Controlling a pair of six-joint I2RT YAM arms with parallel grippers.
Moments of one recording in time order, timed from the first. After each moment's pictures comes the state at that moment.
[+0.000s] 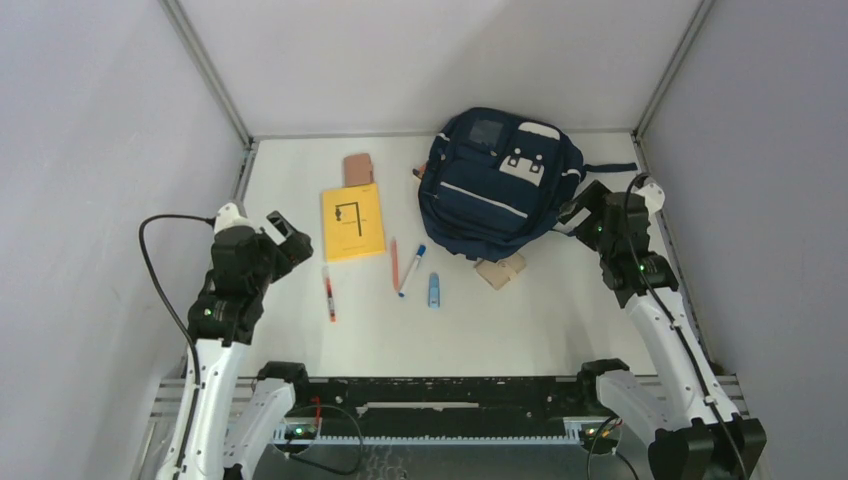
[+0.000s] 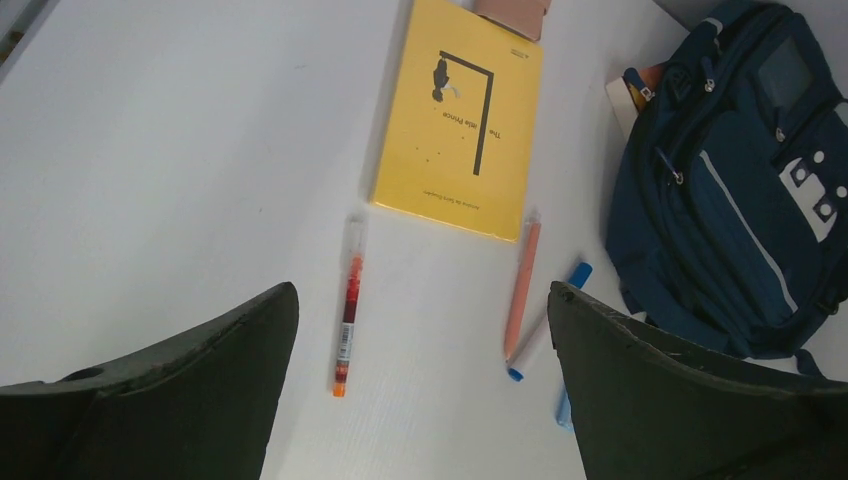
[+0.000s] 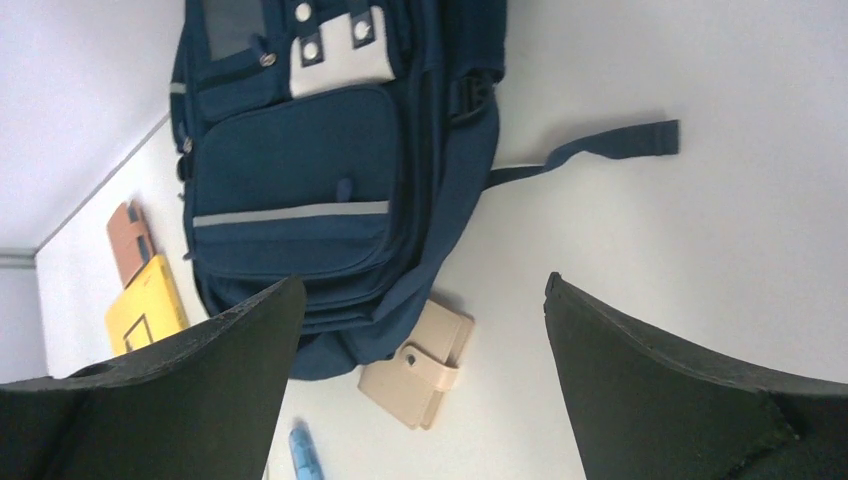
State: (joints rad) left arm -0.07 0.67 0.87 -0.71 -0.16 -0.57; right arm 0.11 0.91 0.85 -0.49 0.23 0.70
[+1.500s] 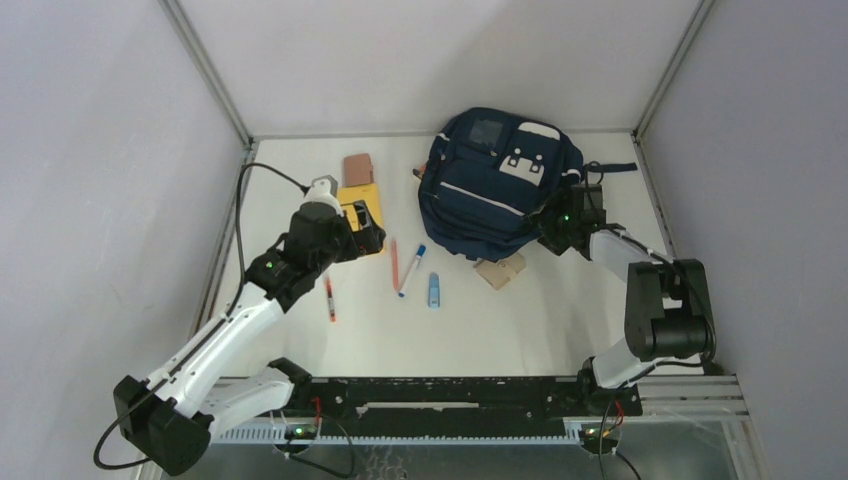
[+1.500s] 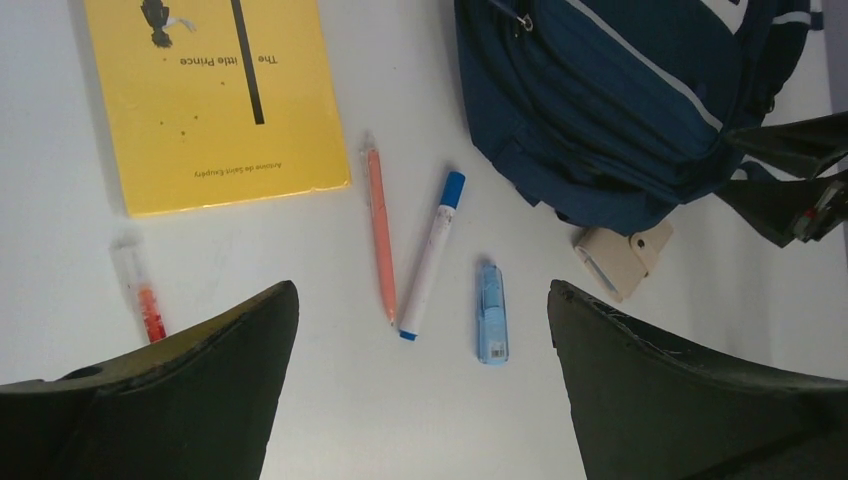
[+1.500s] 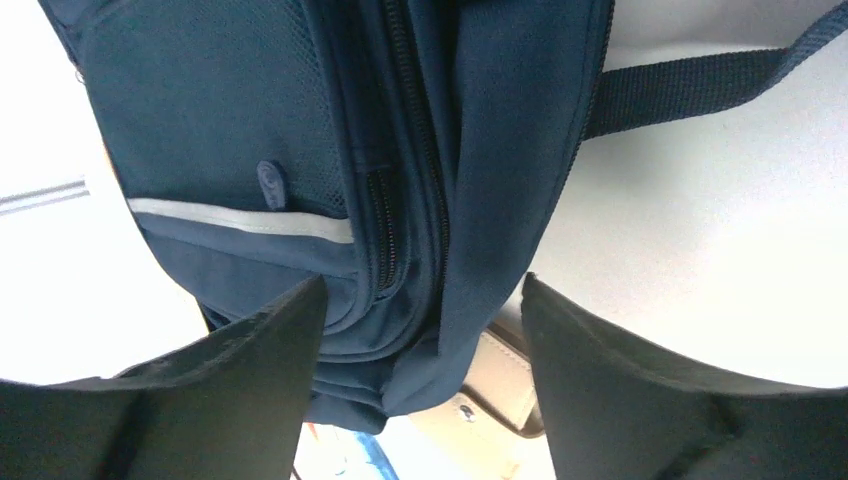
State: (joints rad) left arm -0.53 0.99 0.89 -0.47 -0.19 -0.59; right arm 0.05 1.53 0.82 -0.09 -0.19 0.93
